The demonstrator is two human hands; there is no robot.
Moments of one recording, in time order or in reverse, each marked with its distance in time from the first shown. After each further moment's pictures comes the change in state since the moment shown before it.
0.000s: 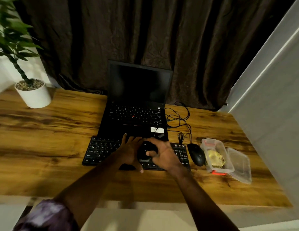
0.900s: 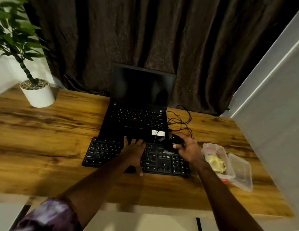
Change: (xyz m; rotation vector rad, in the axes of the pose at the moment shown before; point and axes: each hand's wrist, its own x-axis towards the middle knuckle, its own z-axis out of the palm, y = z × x) left_hand 0.009 0.021 -0.009 0.130 -0.116 -0.116; right_hand 0.016 0.062 -0.068 0.007 0.201 0.084
